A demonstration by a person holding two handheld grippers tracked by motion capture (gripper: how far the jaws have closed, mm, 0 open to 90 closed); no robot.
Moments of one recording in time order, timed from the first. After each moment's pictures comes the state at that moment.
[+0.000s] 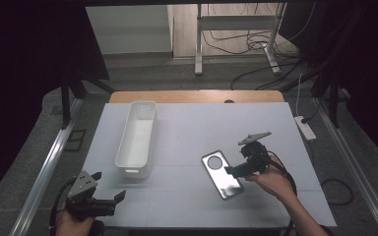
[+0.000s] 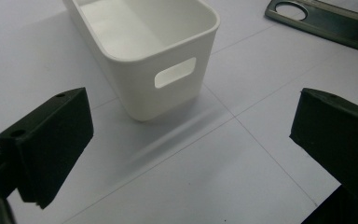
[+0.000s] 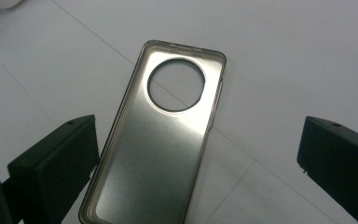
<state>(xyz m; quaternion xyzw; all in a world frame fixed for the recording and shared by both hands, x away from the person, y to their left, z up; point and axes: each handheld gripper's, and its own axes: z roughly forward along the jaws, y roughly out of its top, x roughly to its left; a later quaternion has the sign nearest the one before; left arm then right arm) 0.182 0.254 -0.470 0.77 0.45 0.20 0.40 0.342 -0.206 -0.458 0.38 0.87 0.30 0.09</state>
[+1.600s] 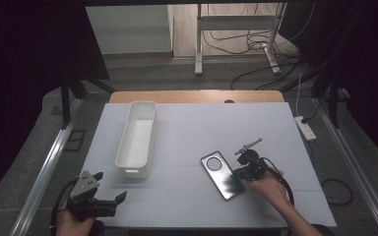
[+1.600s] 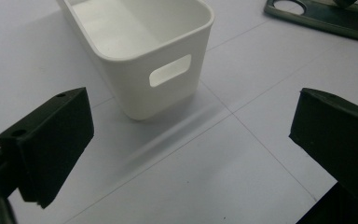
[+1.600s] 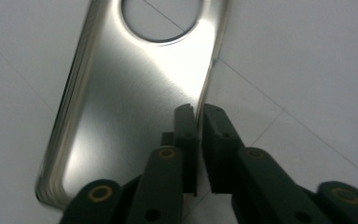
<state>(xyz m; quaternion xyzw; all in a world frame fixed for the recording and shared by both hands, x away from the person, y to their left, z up) 0.183 0.251 -0.470 0.78 0.44 0.20 0.39 0.349 -0.211 -0.501 0.39 0.89 0.22 0.03</state>
